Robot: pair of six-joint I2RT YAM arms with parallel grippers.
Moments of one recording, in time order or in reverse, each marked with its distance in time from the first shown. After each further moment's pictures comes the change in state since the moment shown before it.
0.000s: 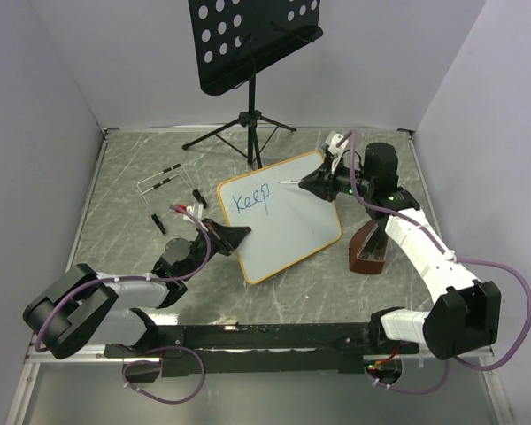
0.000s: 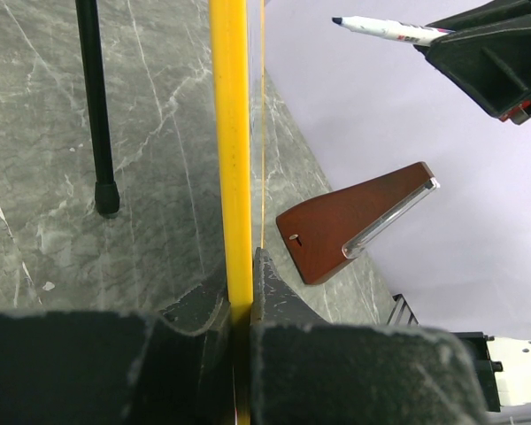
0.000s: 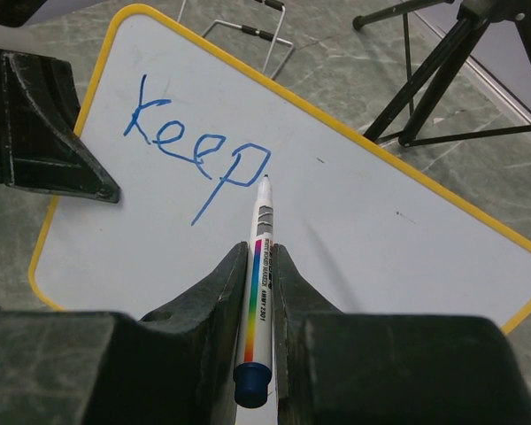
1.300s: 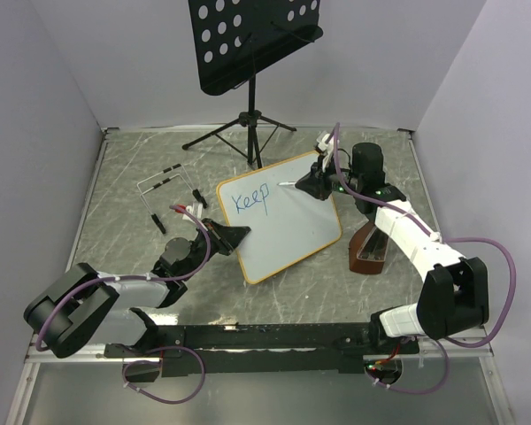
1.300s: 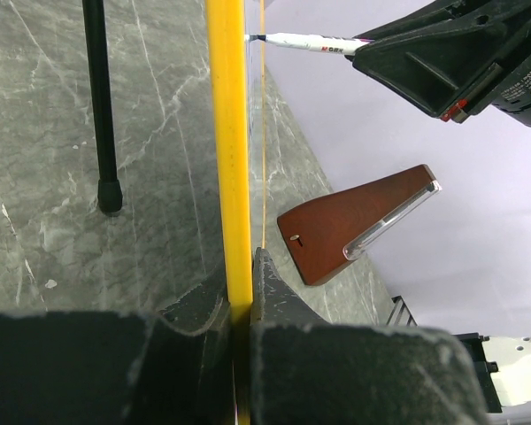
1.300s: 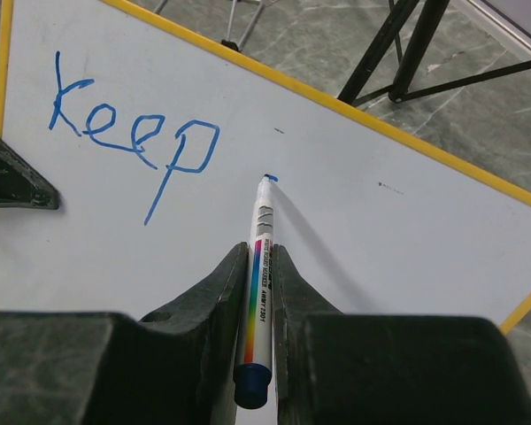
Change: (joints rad) left arm 0.005 0.007 0.000 0.000 0.000 -0.011; right arm 0.023 0.122 -0.005 0.050 0.106 0.046
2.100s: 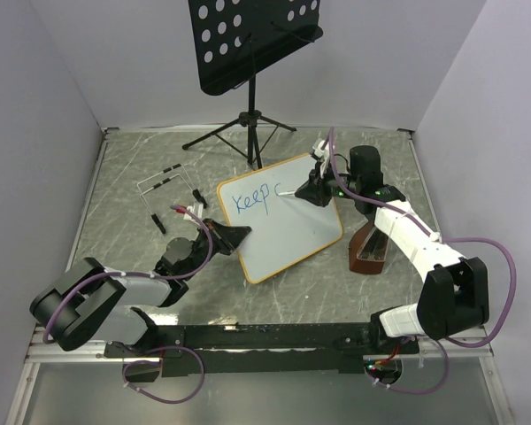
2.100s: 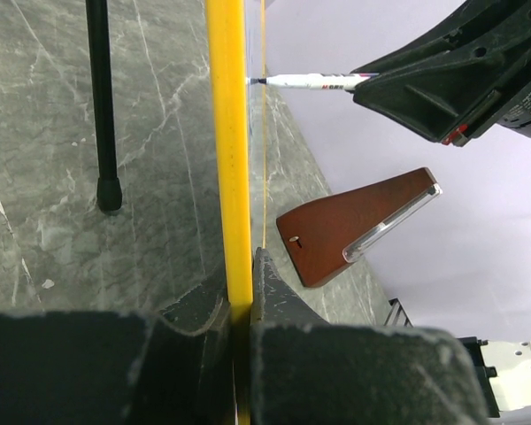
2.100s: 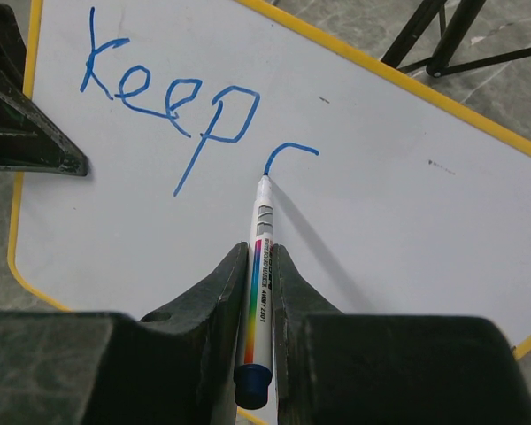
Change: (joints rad) left arm 0.000 0.048 0.000 0.049 -0.001 -0.018; right arm 0.007 -0.001 0.000 -0.098 -0.040 -0.065
